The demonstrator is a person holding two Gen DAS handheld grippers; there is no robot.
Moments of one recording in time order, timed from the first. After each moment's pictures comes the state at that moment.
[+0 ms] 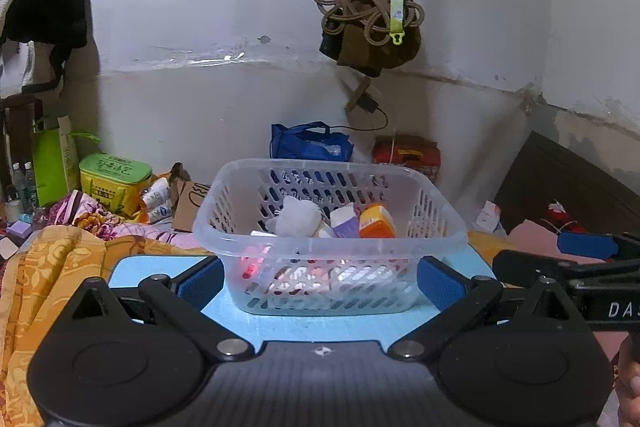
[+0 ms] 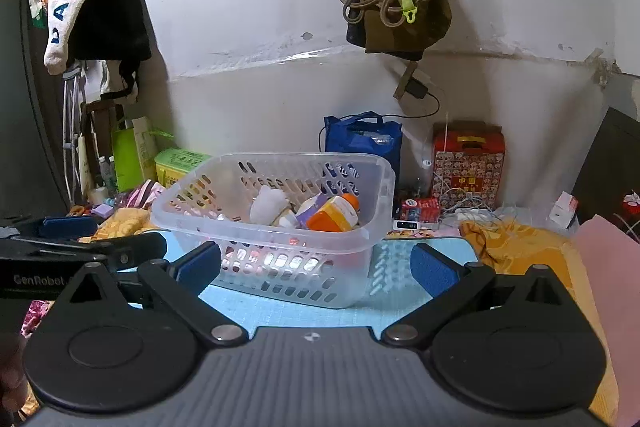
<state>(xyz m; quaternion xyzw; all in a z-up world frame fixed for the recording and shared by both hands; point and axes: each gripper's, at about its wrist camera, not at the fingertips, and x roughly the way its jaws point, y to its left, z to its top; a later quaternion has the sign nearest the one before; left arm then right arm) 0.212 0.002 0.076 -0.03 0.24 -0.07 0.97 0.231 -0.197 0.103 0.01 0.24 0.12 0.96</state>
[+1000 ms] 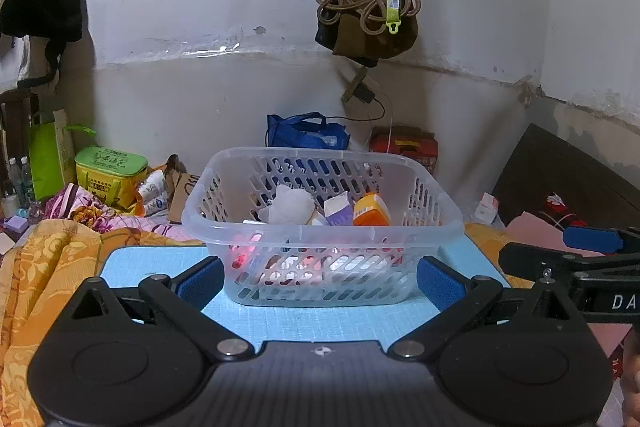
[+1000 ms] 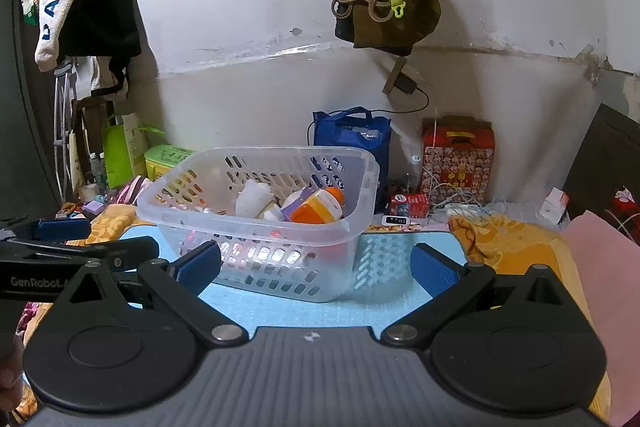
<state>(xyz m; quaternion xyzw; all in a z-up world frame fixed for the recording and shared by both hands) 0.215 -0.005 0.069 -0.03 0.26 -0.07 0.96 0.231 -0.204 0.101 0.01 0.24 0.11 0.96</state>
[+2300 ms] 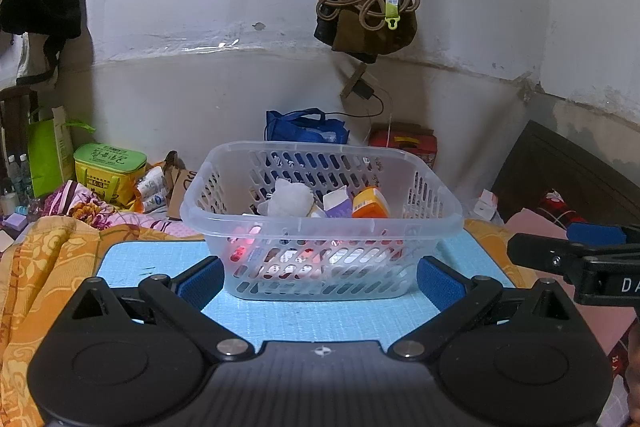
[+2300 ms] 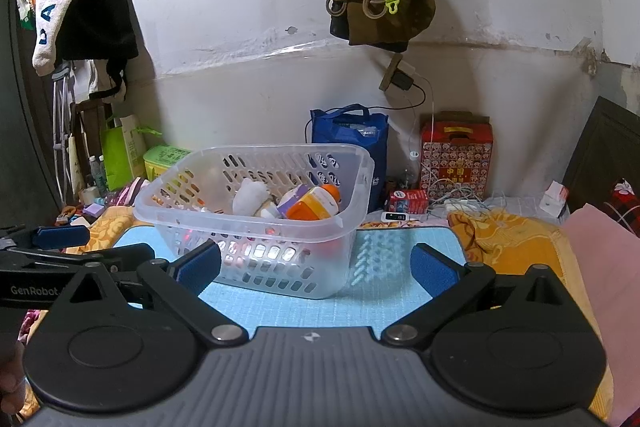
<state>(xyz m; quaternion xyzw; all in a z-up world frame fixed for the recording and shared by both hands) 0.213 -0.006 0.064 -0.03 0.26 -0.08 0.96 0.229 -0.210 0.100 0.02 0.25 0.11 0.96</state>
